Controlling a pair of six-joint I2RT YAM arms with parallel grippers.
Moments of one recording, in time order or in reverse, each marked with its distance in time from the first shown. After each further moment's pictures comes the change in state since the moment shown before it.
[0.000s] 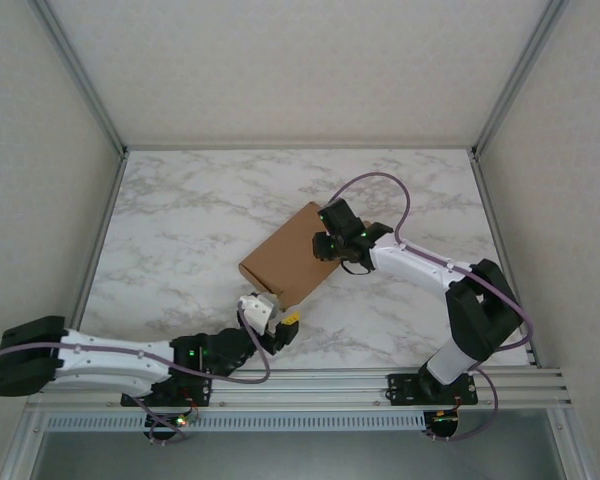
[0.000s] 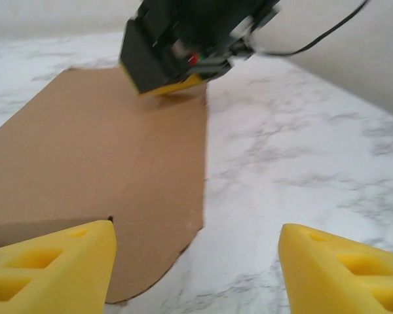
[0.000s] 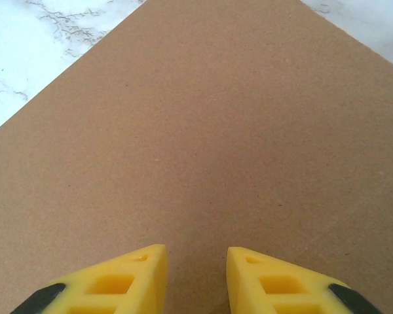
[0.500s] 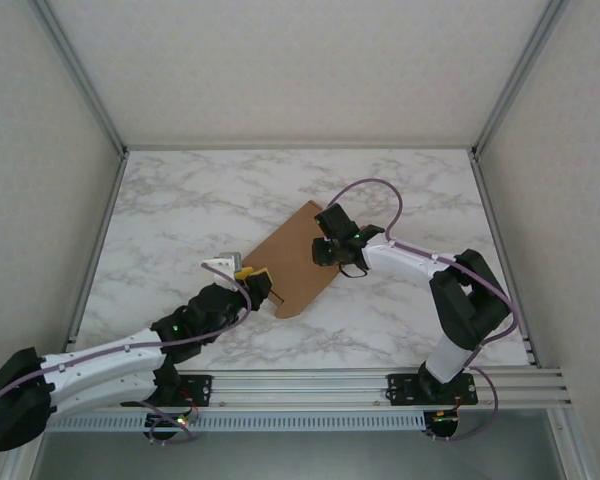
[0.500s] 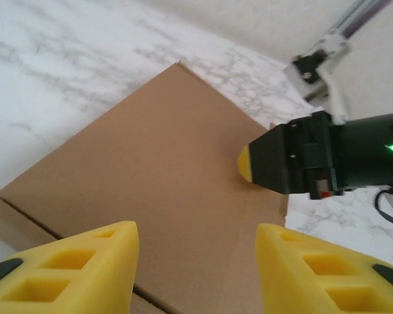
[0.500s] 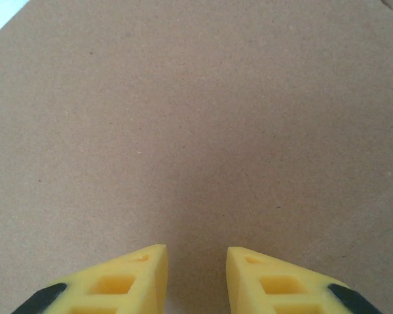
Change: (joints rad) left arm 0.488 -0.026 0.058 -0.184 0.257 -0.398; right arm -0.007 0.083 -0.022 0.036 -0.029 0.003
